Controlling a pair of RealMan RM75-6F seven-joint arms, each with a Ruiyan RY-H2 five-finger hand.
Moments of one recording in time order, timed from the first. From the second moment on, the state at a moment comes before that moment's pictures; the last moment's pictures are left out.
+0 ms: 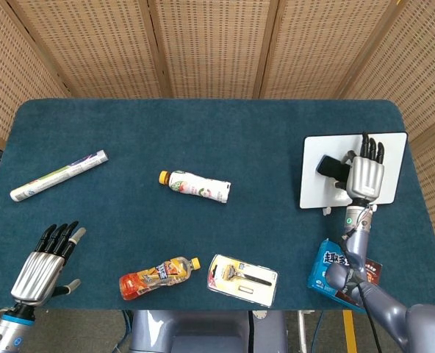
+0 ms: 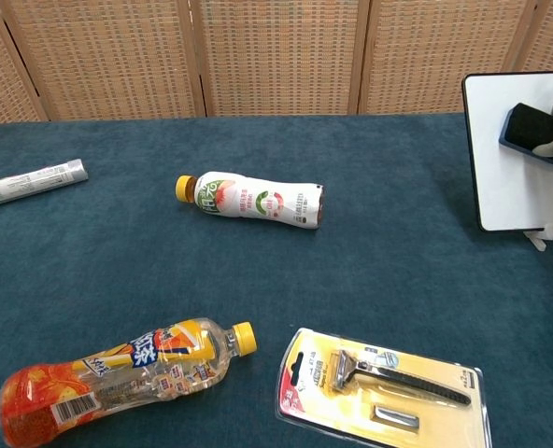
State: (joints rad) left arm -0.10 -1.20 0.07 -1.77 1.64 1.41 0.32; right arm 0.64 -1.78 0.43 -0.81 -0.99 1.20 -0.23
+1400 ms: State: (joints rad) left arm -0.09 -1.18 0.08 -1.77 1.65 1.43 0.31; right arm 0.44 -1.58 0.40 -1.19 -1.09 1.40 -0.09
